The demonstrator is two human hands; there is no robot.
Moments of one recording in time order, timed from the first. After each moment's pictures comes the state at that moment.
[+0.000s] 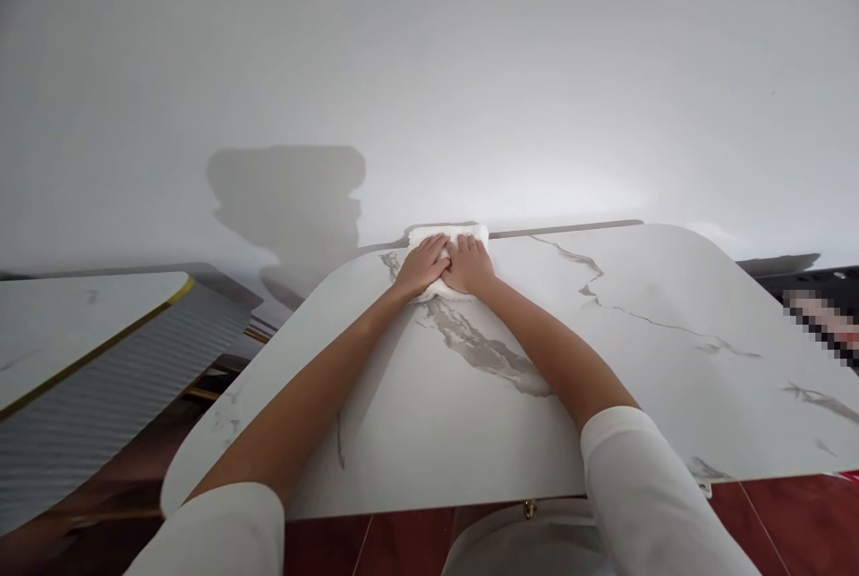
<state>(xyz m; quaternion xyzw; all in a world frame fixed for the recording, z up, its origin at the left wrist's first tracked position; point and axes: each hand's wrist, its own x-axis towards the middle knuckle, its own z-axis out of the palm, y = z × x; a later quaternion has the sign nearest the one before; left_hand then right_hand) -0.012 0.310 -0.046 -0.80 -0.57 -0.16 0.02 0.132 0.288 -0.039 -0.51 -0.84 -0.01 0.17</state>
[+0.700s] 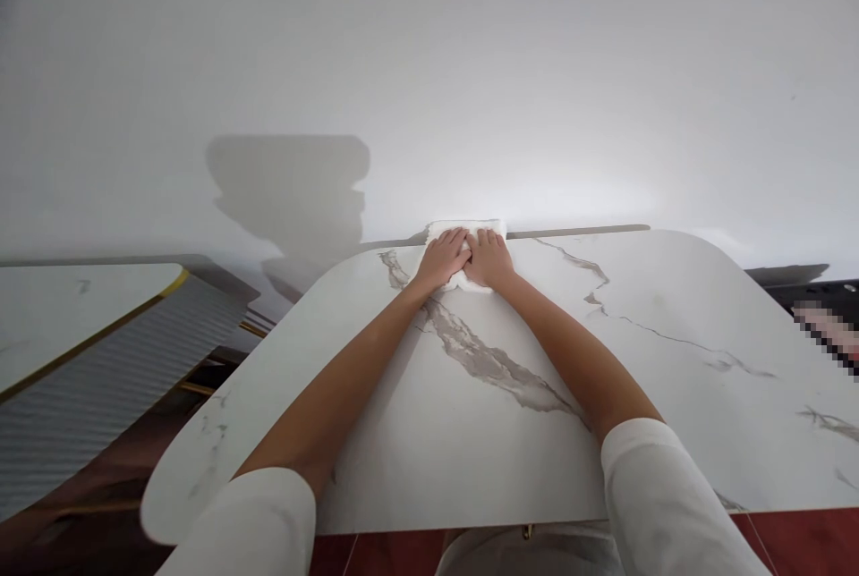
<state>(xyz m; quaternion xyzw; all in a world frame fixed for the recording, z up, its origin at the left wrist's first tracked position) 0.027 0.322 -0.042 -0.79 -0.59 -0.16 0.04 0.159 0.309 -0.044 -0.53 -0.83 -0.02 0.17</state>
